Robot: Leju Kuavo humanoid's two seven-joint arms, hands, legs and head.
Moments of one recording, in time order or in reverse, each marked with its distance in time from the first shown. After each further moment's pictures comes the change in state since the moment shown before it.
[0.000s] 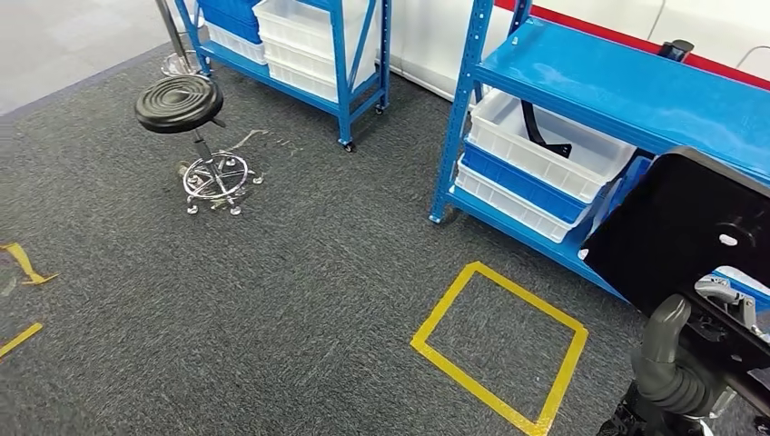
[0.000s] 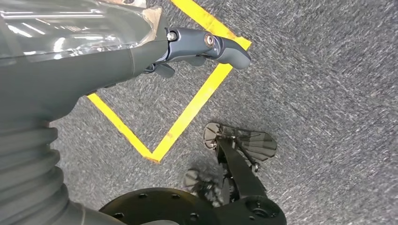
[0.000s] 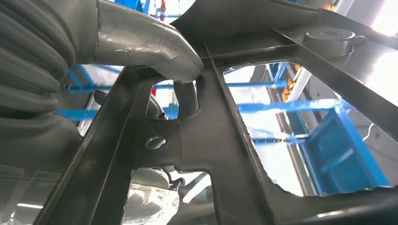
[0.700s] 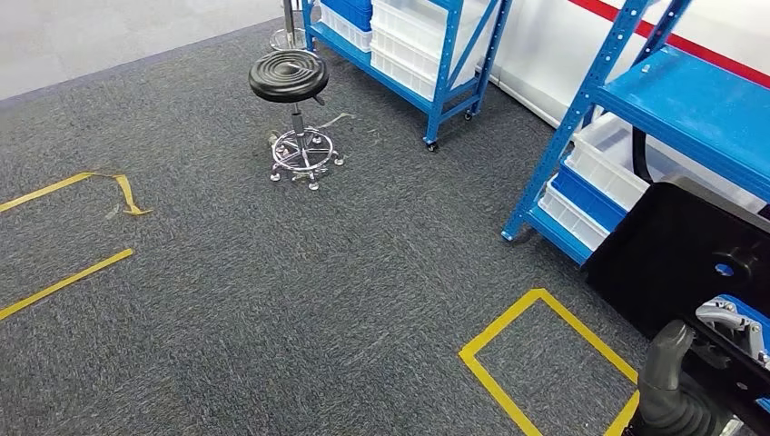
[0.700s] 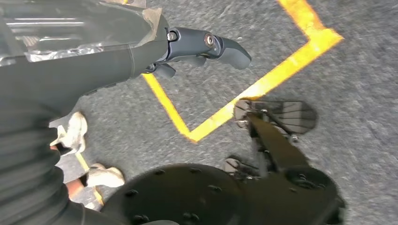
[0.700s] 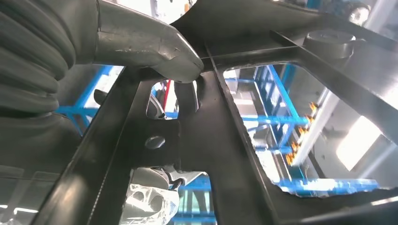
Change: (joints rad) left arm 0.004 0.008 0.000 0.014 -0.010 -0.051 0.177; right arm 0.078 -0.029 0.011 -0.033 0.027 -0.001 -0.043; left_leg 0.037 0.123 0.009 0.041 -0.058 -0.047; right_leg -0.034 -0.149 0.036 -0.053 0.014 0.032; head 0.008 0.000
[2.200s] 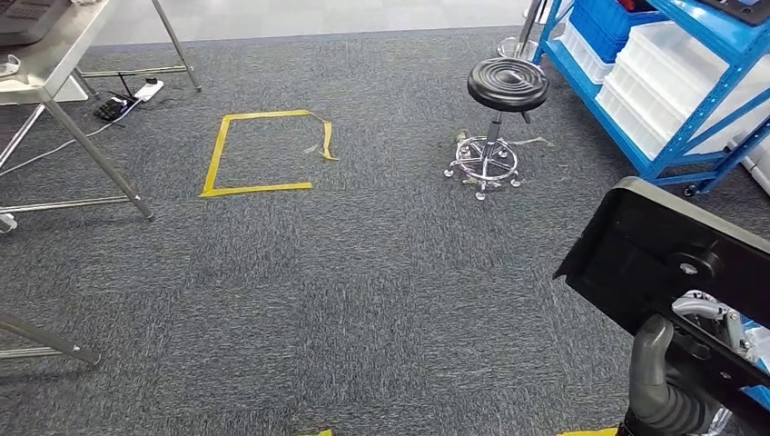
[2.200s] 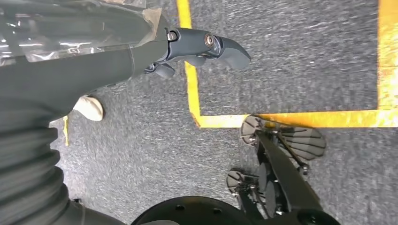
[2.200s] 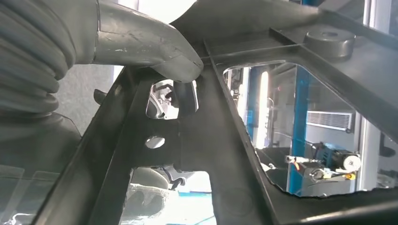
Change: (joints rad) left arm -0.002 0.020 0.000 0.000 -0.039 -0.012 -0.017; right arm -0.047 -0.052 0.043 0.018 0.019 0.022 0.025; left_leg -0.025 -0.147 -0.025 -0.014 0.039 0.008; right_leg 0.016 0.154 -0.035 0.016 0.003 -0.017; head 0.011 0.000
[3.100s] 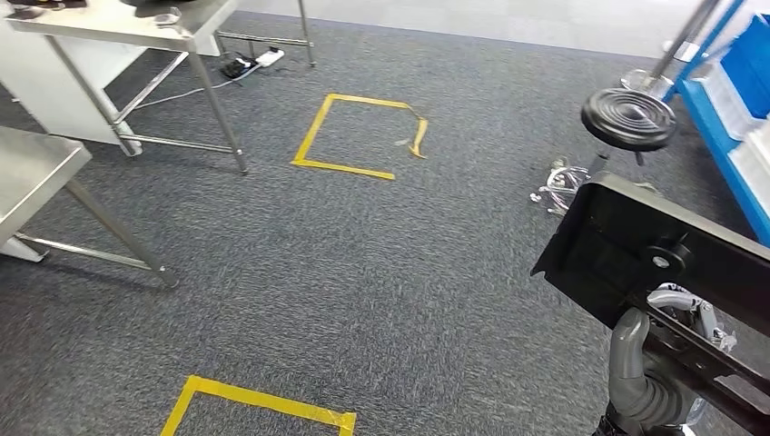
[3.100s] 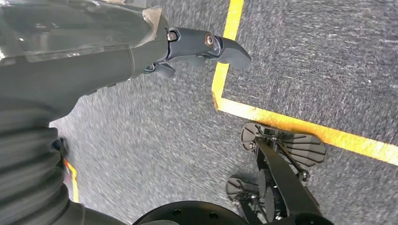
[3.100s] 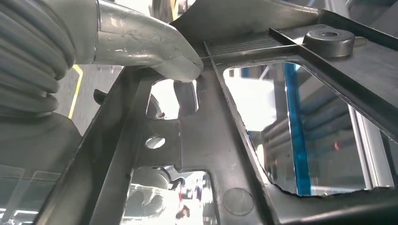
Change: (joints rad) left arm -0.002 -0.005 0.004 -0.002 -0.006 0.047 0.017; right arm -0.019 0.033 0.037 0.008 0.030 0.033 0.015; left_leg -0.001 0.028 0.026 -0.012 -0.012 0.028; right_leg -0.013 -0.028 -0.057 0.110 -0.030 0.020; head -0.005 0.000
